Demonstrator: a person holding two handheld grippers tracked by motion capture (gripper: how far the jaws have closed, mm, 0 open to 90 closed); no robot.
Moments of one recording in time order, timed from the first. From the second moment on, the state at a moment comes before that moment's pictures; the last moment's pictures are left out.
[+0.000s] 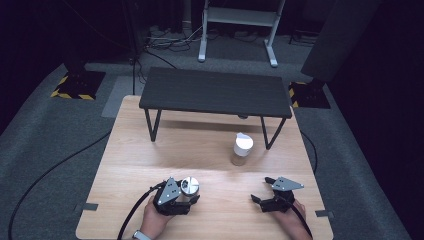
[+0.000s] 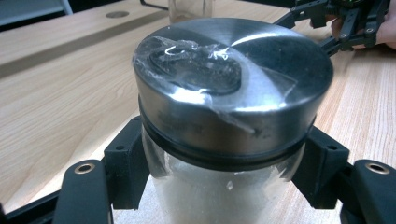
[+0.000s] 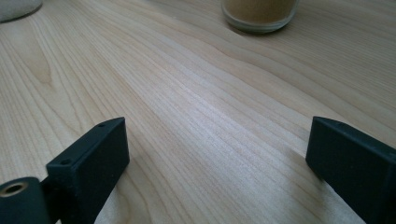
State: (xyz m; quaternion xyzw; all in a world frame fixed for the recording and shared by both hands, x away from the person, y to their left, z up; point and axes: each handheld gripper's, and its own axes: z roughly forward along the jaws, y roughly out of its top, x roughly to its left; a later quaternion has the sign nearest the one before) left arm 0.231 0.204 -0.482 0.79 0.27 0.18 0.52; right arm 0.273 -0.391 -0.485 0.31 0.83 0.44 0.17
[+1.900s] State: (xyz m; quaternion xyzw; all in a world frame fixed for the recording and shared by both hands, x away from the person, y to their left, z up) left arm 0.347 0.186 -0.296 0.74 0.27 0.25 0.56; right arm 0.273 -0.390 -0.485 0.31 0.83 0.44 0.17
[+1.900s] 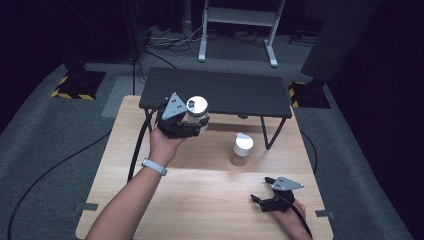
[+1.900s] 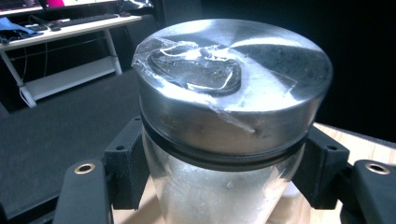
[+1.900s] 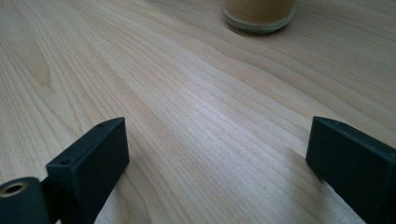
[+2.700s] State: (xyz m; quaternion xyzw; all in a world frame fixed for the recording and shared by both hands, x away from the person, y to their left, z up) left arm 0.456 0.137 -0.269 0.73 0.36 0.26 0.52; right arm 0.273 -0.391 -0.486 0.30 0.83 0.44 0.17
